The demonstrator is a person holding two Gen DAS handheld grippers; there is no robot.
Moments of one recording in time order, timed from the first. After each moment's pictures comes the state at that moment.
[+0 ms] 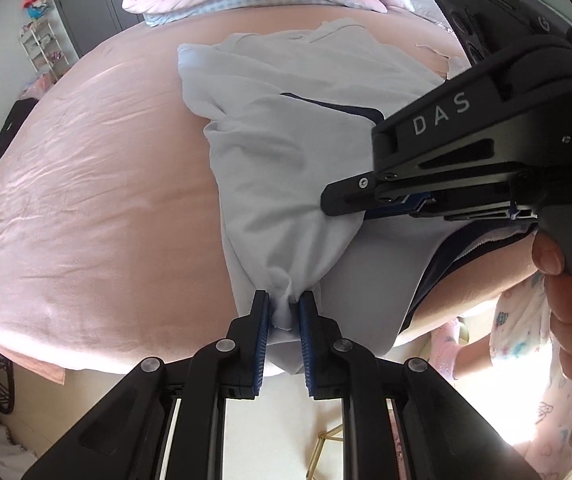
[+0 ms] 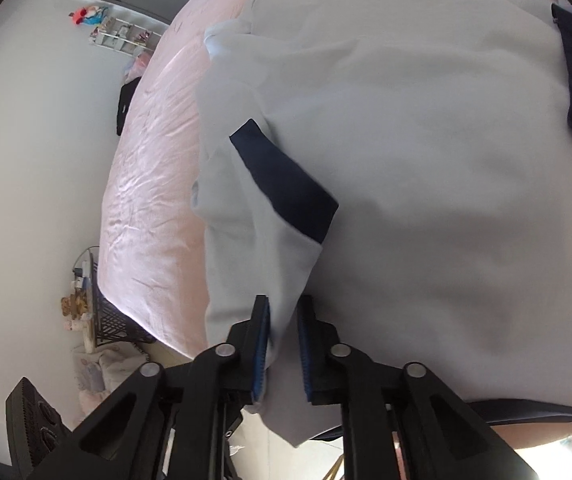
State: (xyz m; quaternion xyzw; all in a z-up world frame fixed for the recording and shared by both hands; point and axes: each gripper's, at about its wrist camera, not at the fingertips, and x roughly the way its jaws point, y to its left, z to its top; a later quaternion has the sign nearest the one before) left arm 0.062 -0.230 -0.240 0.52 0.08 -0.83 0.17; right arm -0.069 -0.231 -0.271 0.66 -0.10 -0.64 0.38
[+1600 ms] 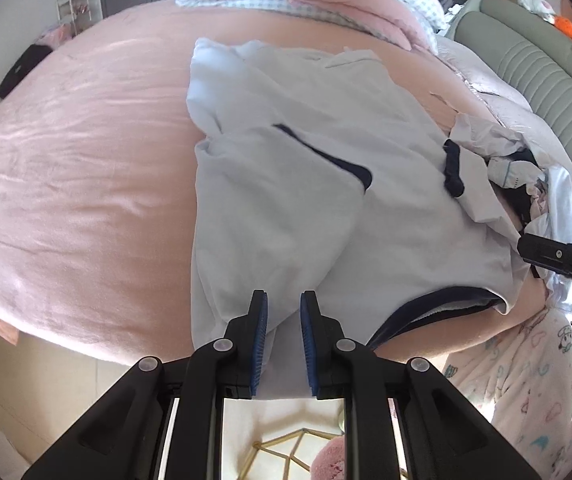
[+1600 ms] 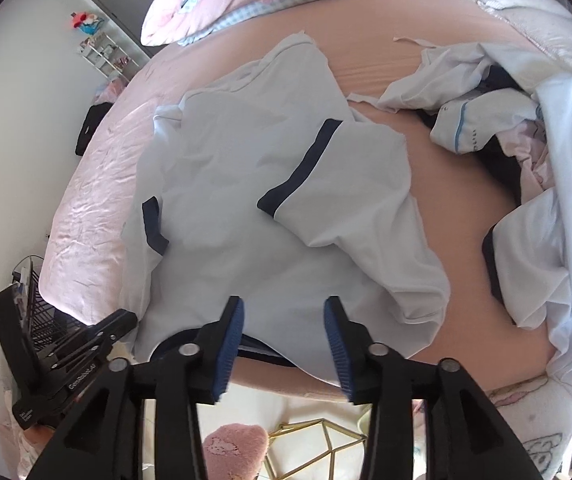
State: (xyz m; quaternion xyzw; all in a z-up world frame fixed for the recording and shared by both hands) left arm 0.055 -0.222 -0.210 0.48 0.16 -0.84 0.18; right arm -0.094 -0.077 -0.199 0.56 -0.01 -0.77 0.31
